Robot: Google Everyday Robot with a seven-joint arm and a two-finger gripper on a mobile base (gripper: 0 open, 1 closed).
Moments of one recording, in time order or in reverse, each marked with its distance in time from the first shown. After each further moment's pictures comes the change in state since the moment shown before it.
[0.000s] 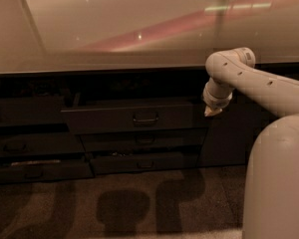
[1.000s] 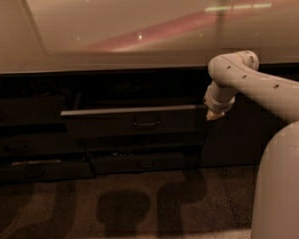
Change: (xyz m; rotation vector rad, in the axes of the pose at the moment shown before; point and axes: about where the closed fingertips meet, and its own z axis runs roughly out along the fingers) arm -0.002 0.015 -0.002 -0.002 -0.006 -0.013
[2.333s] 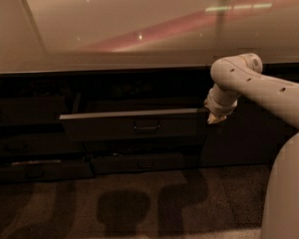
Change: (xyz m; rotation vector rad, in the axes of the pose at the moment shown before) arm -0.001 0.017 -0.005 -0.006 -0.008 -0.017
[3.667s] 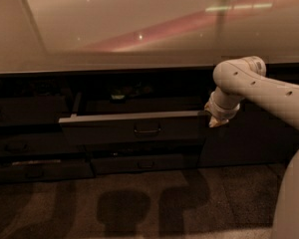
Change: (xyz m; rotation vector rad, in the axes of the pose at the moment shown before) arm -0.002 0.016 -0.003 -0.007 -0.009 -0.018
